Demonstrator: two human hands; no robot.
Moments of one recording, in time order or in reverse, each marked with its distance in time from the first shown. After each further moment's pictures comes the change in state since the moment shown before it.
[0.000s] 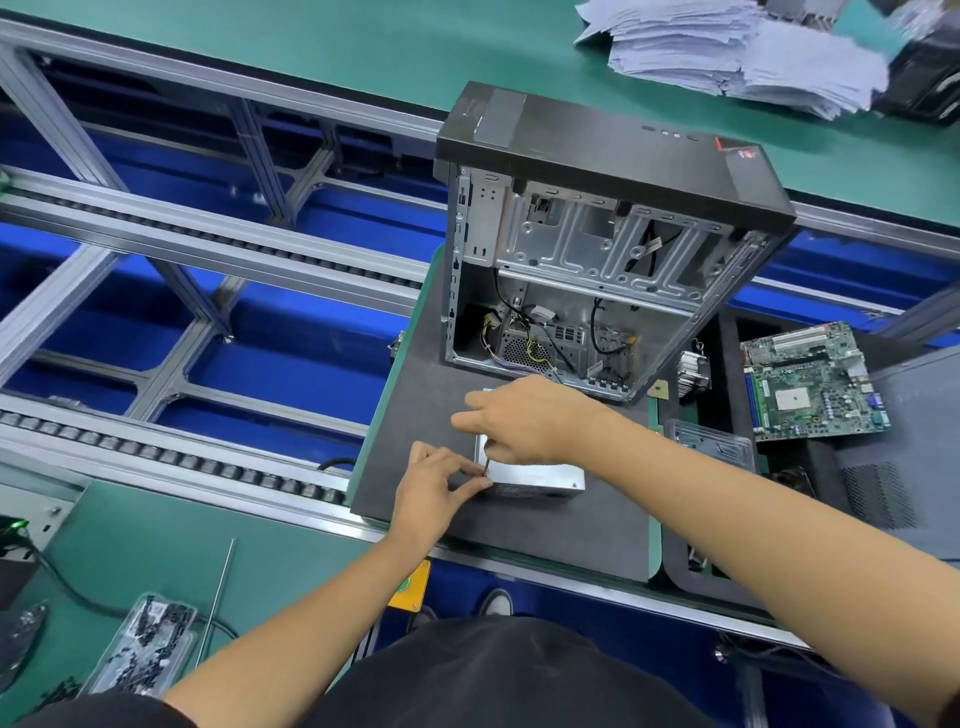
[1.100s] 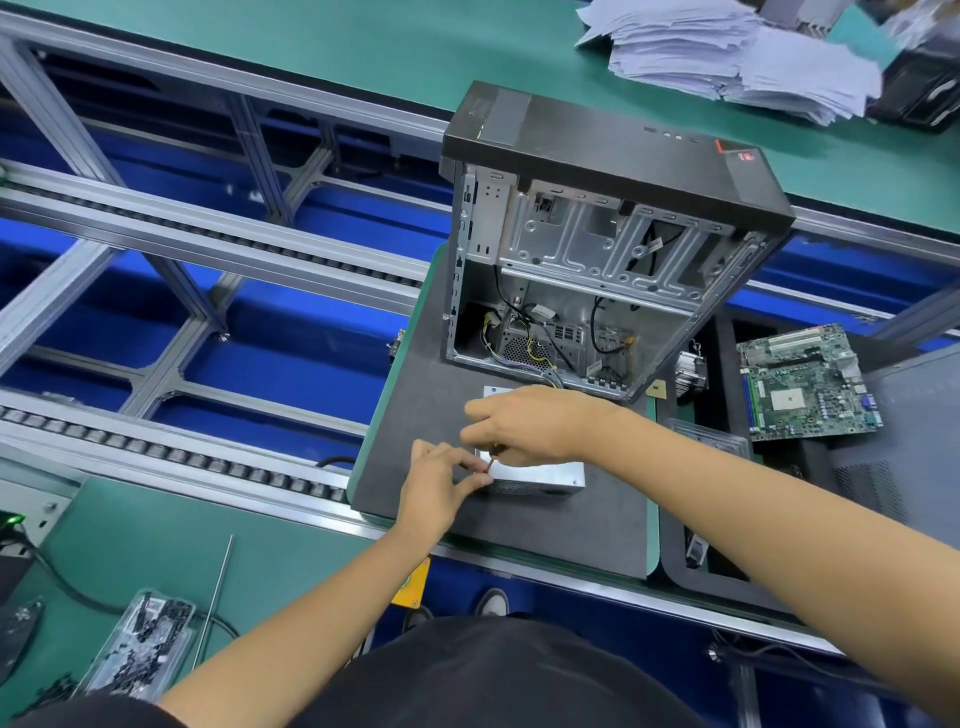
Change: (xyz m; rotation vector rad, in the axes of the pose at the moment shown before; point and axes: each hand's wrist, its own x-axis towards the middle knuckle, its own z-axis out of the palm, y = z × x) left_hand 0.003 0.007 0.000 -0.035 -0.099 -0.173; right_hand -0.004 0.004 0.003 0.082 -0.016 -0.189
